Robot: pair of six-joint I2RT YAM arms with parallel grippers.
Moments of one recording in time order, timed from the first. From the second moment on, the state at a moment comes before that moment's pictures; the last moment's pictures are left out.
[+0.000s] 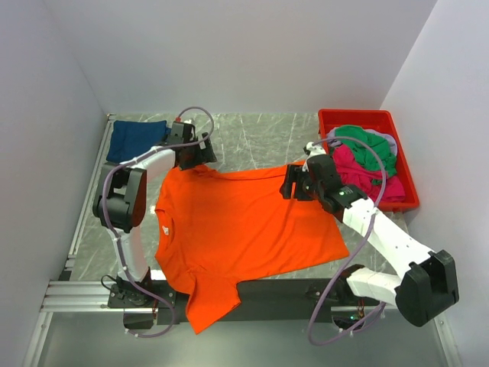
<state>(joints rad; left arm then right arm) -0.26 1.93 1.33 -0.21 0.11 -0.50 0.45 1.15 0.84 -0.40 0.01 0.43</state>
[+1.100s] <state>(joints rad) -0.32 1.98 1.32 -0.18 0.03 -0.52 0.47 1.11 0.81 -0.40 0.01 0.44</state>
